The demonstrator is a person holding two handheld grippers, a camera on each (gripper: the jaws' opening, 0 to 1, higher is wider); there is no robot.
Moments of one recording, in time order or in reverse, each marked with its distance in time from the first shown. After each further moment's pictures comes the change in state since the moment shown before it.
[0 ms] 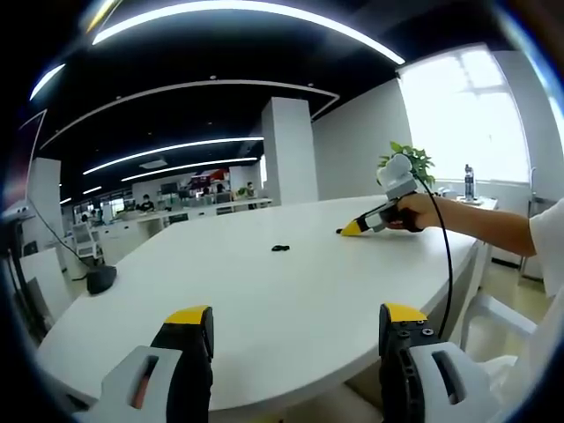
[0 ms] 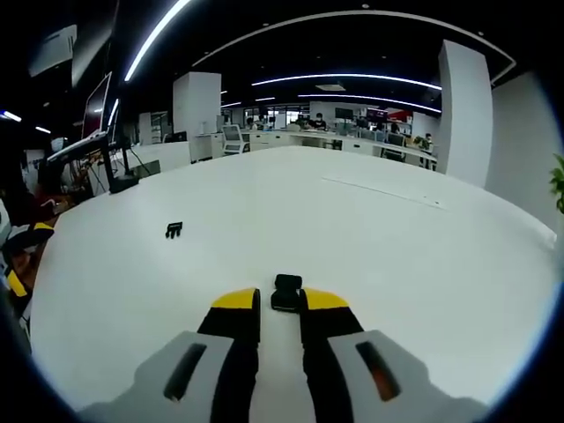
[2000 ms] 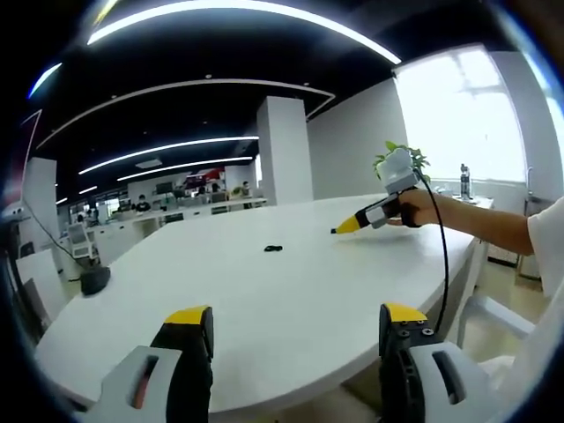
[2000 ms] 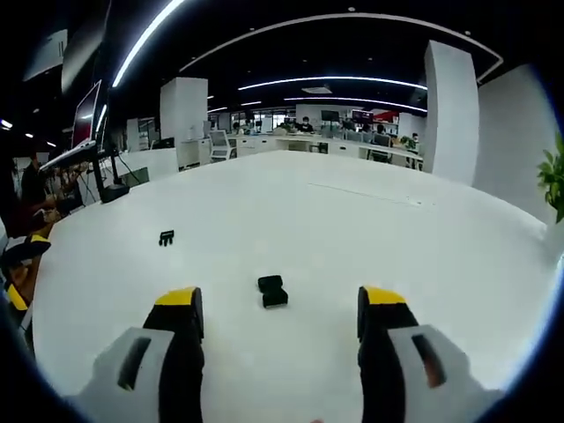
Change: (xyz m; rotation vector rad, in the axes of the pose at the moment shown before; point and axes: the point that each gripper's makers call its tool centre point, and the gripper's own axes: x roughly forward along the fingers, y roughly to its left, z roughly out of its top) left arm 0.002 -0.006 0.000 0.002 0.005 -0.021; right arm -0.015 -0.010 0.005 0.021 -0.014 -0.065
